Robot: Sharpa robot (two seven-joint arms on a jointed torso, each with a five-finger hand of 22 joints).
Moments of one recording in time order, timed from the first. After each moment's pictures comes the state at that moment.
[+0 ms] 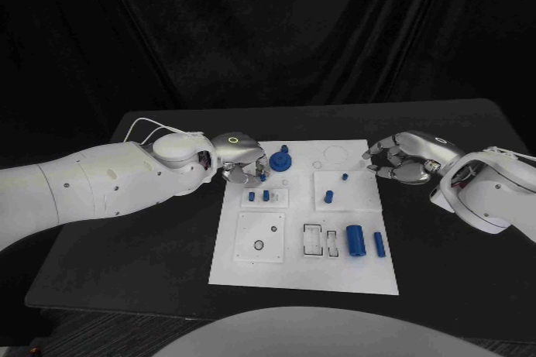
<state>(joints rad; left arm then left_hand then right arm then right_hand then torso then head) 1.26 -0.72 -0.21 1.31 -1.69 -0.25 0.28 1.45 -0.06 0.35 0.06 0.20 1.07 0.09 0.06 0.35 1.13 0.02 0.22 0.27 1.40 -0.04 1.33 1.11 0.03 1.46 0.07 1.44 1.31 1.27 -1.03 -0.21 1.59 -1.36 -0.39 0.06 1.38 0.00 0.22 0.11 0.42 0.79 0.12 0.26 0.08 1.43 0.02 1.41 1.31 1.46 -0.06 1.18 1.08 0.11 1.39 0.05 0.84 1.31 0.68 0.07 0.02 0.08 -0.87</state>
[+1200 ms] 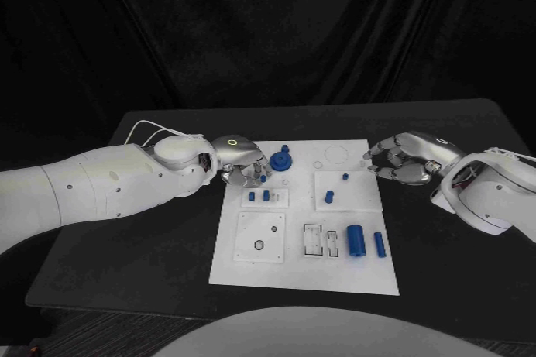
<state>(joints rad) 1.25 -0.72 -0.21 1.30 -1.69 -0.23 0.26 1.42 -0.09 0.33 0.07 0.12 0.88 0.05 0.06 0.29 1.13 0.03 0.18 0.28 1.36 -0.04 1.30 1.07 0.03 1.45 0.07 1.41 1.31 1.27 -1.03 -0.21 1.59 -1.36 -0.38 0.05 1.38 0.00 0.23 0.11 0.42 0.79 0.12 0.26 0.08 1.43 0.01 1.41 1.31 1.46 -0.06 1.18 1.08 0.11 1.39 0.05 0.84 1.31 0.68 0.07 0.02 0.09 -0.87</state>
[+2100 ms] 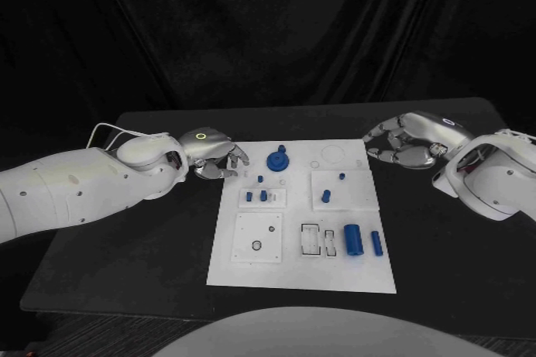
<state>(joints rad) 1.26 -0.85 -0.21 1.33 -1.65 -0.35 0.27 1.41 -0.10 0.31 0.09 0.11 0.86 0.03 0.09 0.28 1.09 0.03 0.21 0.33 1.31 -0.04 1.25 1.01 0.05 1.41 0.08 1.36 1.31 1.35 -1.06 -0.21 1.65 -1.37 -0.42 0.05 1.38 -0.02 0.25 0.10 0.38 0.80 0.12 0.25 0.07 1.32 0.02 1.28 1.26 1.46 -0.05 1.08 0.98 0.13 1.36 0.05 0.72 1.31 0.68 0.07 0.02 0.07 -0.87</state>
